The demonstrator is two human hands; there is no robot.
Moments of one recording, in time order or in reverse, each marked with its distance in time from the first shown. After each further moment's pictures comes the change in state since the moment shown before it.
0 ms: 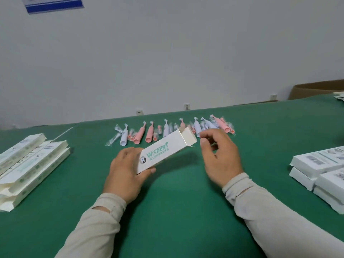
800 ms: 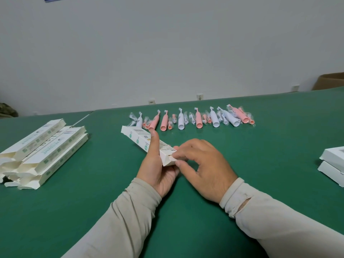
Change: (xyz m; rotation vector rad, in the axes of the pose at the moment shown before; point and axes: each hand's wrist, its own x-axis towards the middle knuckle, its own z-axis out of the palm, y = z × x) left_hand -0.007 0.055 0.018 -1.734 -0.286 -0.690; right_hand -0.039 -0.031 0.034 -0.075 -0.392 -0.305
